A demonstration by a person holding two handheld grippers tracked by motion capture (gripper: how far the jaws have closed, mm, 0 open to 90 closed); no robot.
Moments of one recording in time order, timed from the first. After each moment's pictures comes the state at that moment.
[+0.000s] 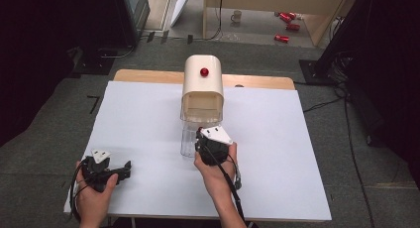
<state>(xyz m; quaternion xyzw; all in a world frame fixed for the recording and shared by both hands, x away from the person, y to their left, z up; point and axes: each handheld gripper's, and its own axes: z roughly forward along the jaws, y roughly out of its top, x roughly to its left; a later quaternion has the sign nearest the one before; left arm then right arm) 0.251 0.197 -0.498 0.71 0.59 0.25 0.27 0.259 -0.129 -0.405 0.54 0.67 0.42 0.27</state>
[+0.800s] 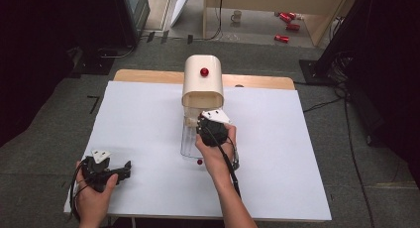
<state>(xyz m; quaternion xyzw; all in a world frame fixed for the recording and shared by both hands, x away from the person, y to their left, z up) 0.251 0.197 -0.499 0.71 0.59 0.25 0.28 0.308 -0.132 -0.405 0.55 0.67 0.42 0.27</state>
